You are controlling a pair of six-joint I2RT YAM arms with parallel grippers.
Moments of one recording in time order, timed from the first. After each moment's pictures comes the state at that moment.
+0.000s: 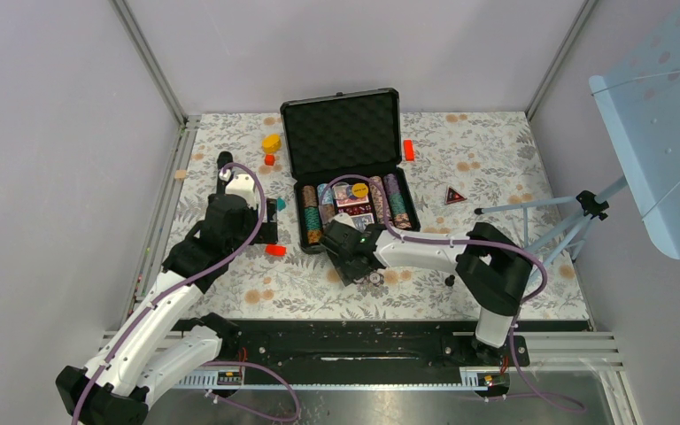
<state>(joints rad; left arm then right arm) -0.47 0.80 0.79 -0.59 -0.29 -0.21 1.06 1.79 1.15 -0.61 0.25 0.48</state>
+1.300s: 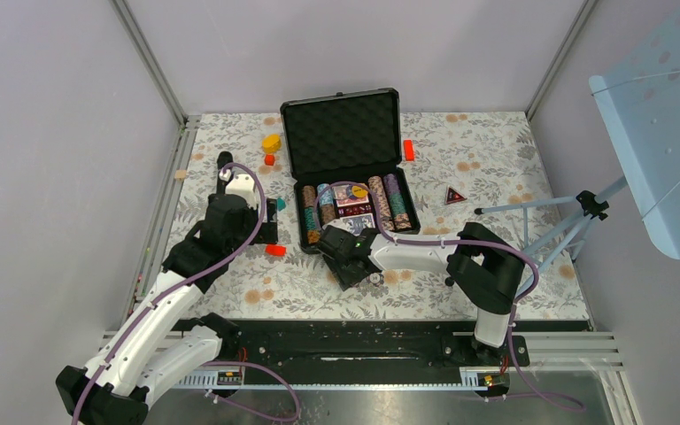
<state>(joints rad) -0.47 0.80 0.79 -0.59 -0.29 -0.21 1.09 1.84 1.14 -0.56 0.19 0.45</state>
